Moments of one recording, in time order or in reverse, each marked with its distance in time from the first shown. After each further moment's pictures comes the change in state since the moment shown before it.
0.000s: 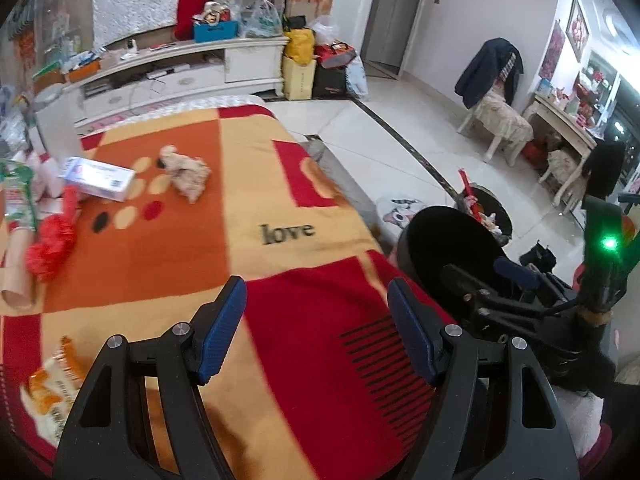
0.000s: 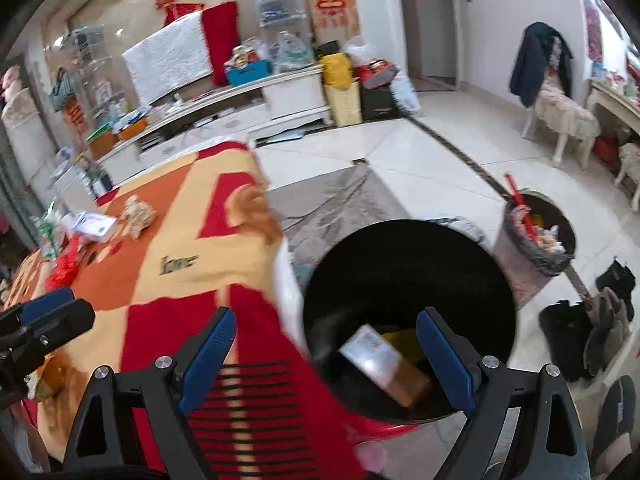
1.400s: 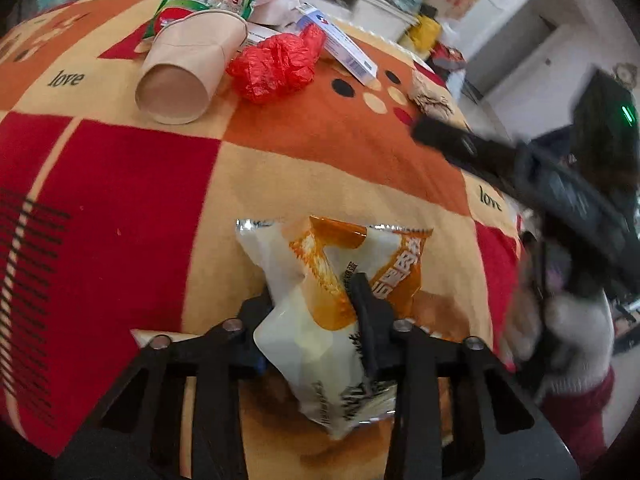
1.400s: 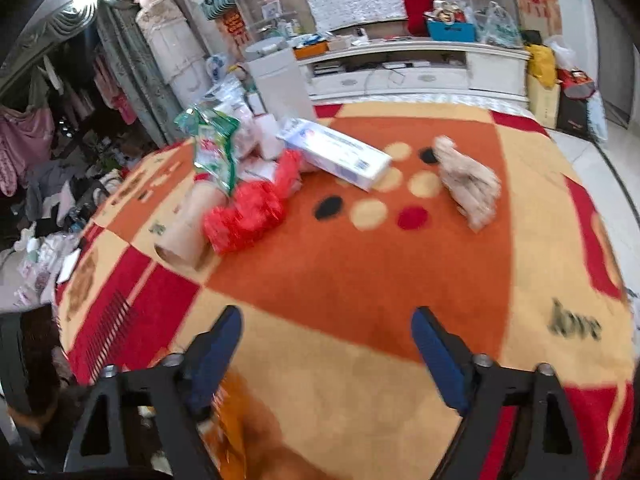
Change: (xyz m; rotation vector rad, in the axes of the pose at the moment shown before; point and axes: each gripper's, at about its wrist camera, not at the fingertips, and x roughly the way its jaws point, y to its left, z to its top) left arm -0.032 0.235 -0.100 -0.449 0.163 0.001; right arm 0.100 0.304 0.020 -0.339 0.174 0.513
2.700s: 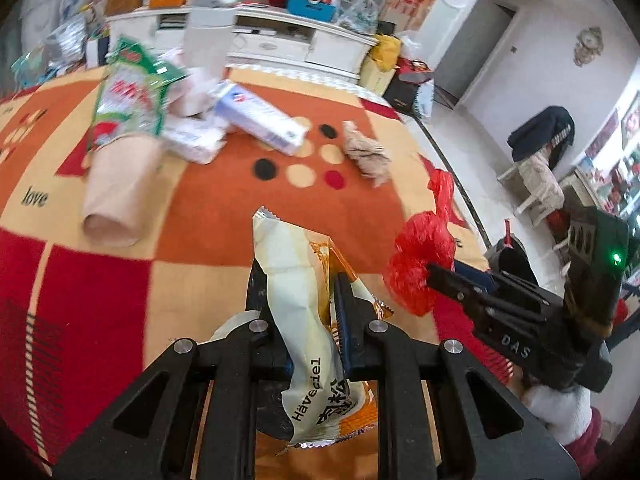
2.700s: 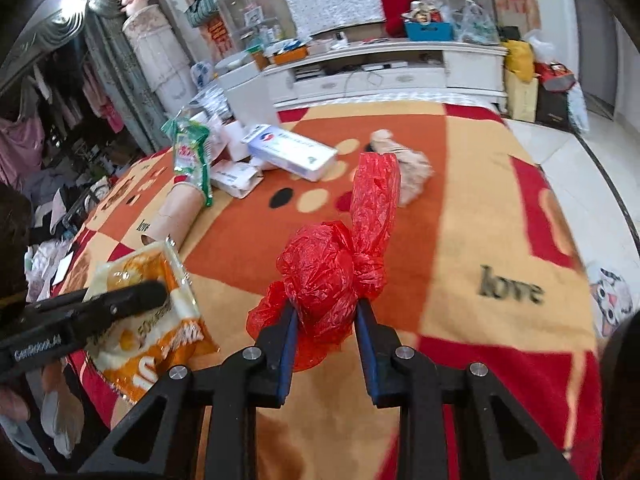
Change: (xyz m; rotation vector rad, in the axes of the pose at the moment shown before) left arm -0.012 -0.086 0.041 0.157 -0.137 0.001; right arm -0.066 -0.051 -0.045 0.047 -0.029 -0.103
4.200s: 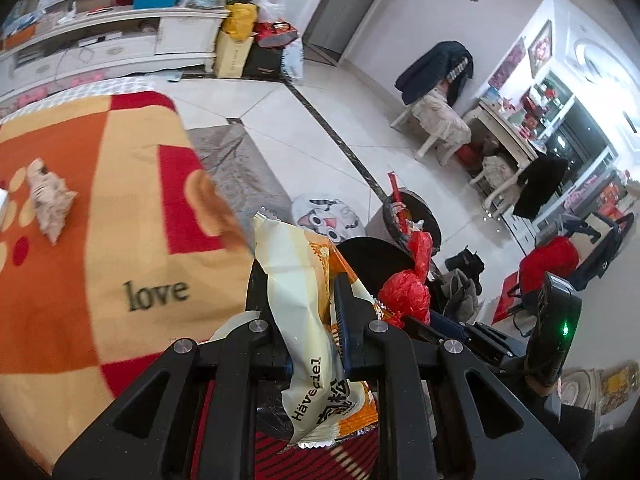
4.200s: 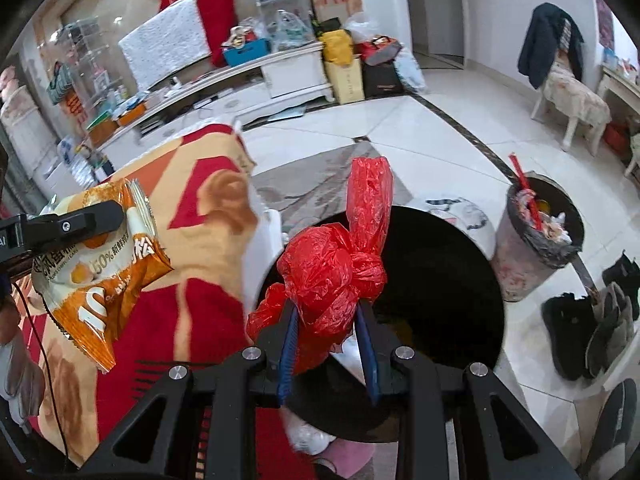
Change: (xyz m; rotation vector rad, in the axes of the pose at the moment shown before) left arm 0.105 -0.248 0.035 0.250 0.107 -0.330; right arm -0.148 -0.230 -0.087 0.344 -0.069 -0.395
